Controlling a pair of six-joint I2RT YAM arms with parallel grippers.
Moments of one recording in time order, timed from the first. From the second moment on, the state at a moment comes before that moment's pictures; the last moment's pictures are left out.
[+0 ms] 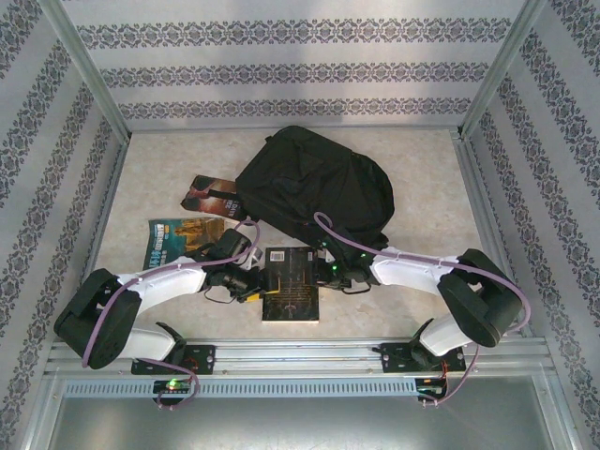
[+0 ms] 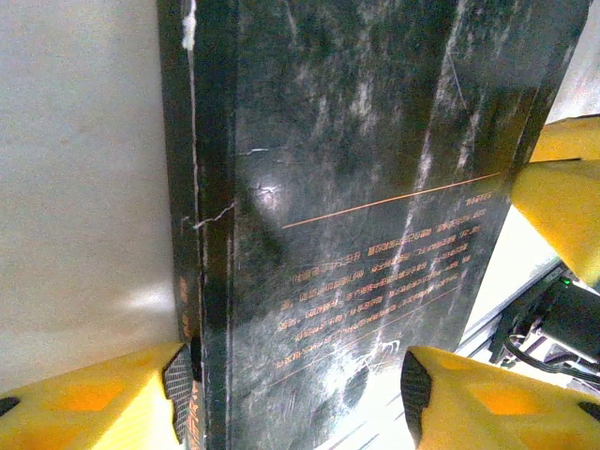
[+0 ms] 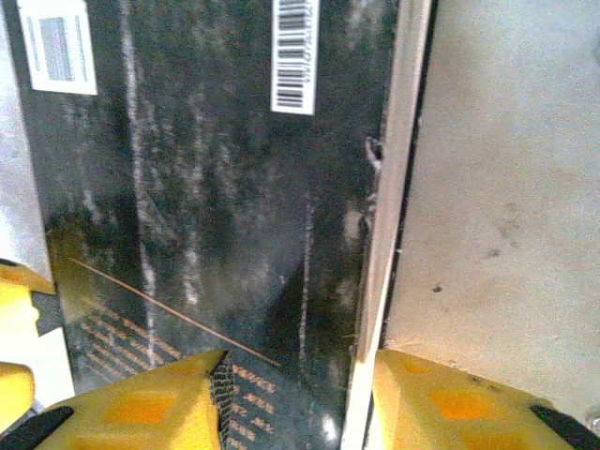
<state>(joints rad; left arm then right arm) -0.57 1.35 0.55 -0.32 0.56 -0.82 0.75 1.50 0.68 -0.26 -0.31 0.84</state>
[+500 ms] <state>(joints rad) -0.57 1.39 0.55 -0.31 0.55 -0.82 0.76 1.55 0.72 -0.30 -0.34 0.86</state>
